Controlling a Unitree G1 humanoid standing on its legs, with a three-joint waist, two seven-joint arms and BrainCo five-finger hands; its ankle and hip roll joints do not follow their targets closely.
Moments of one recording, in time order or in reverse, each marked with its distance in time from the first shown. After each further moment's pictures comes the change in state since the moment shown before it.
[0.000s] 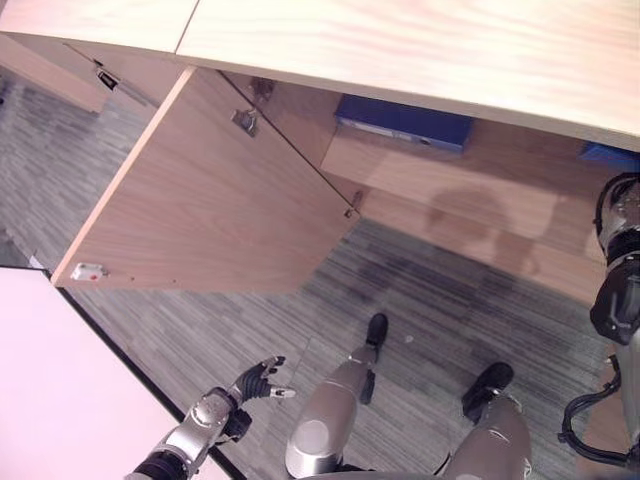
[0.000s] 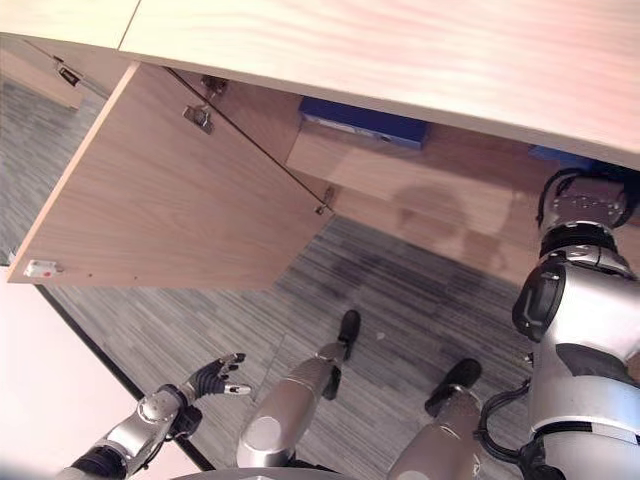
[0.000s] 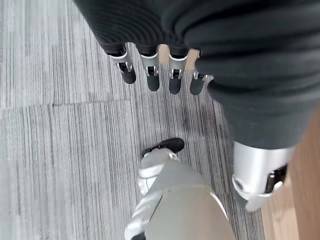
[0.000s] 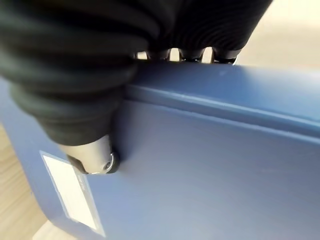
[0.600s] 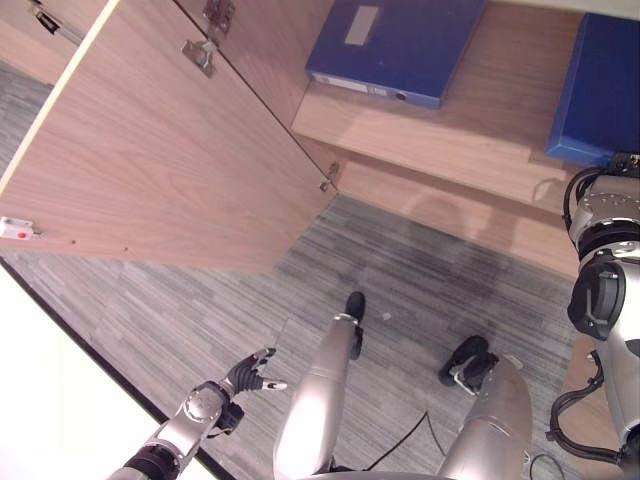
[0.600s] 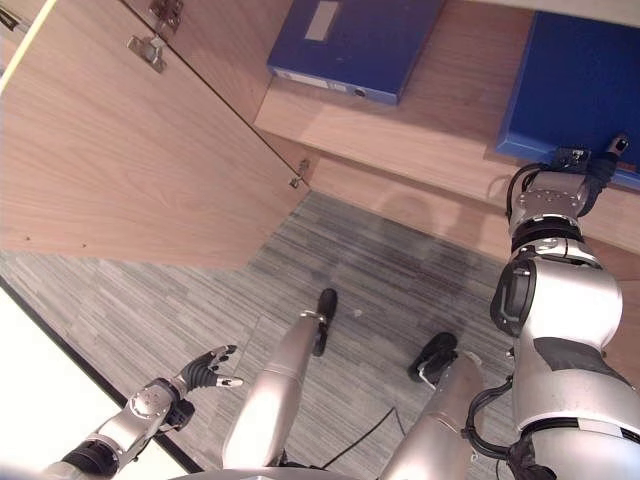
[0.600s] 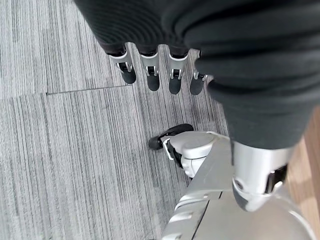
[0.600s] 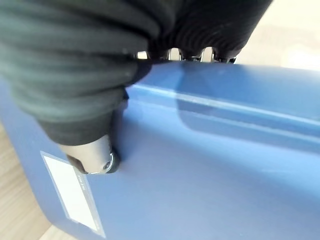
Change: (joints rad) left arm -0.013 0.045 -0.030 -0.009 -0.002 -0.010 0.044; right arm -0.028 0.082 0.059 -0.005 0.001 -0.003 0.004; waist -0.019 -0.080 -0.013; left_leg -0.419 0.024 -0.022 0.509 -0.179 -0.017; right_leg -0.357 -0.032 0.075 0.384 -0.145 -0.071
